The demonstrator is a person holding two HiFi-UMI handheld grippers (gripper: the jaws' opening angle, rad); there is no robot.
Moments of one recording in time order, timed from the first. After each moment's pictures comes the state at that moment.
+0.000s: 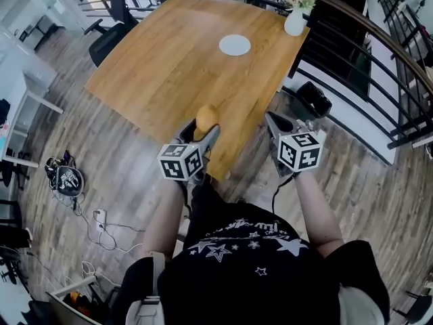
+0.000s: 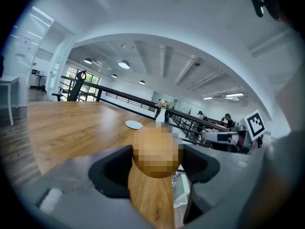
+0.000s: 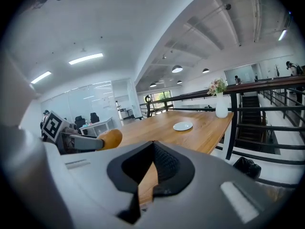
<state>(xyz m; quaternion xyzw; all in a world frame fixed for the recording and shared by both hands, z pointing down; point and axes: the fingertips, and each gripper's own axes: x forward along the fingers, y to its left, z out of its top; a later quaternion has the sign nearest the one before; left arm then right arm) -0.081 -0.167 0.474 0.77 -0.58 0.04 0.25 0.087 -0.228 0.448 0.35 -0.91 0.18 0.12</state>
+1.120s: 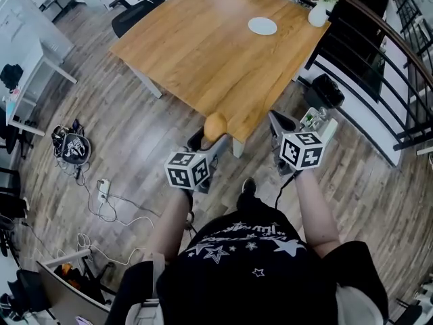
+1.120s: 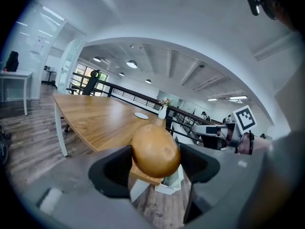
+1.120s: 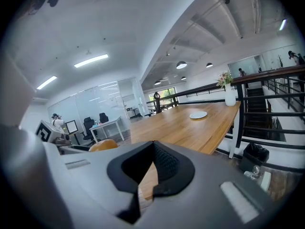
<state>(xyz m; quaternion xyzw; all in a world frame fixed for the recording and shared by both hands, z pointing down) -0.098 0.021 0.498 0.75 -0.60 0.03 0.28 0.040 -0.081 0.465 0.31 -0.92 0.21 0.11</state>
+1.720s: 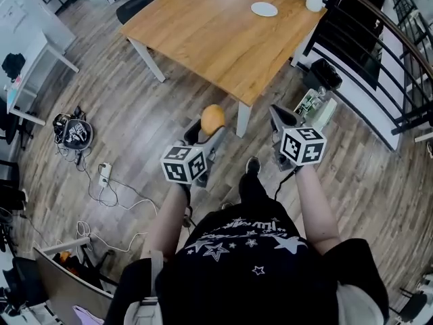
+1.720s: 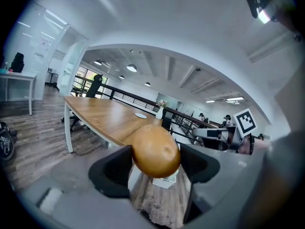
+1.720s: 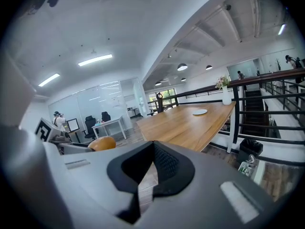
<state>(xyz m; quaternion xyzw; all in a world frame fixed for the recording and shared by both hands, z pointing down) -0.089 0.151 0.481 0.75 -0.61 0.02 0.27 0.058 0.051 0.453 0.32 -0.92 0.20 0.11</state>
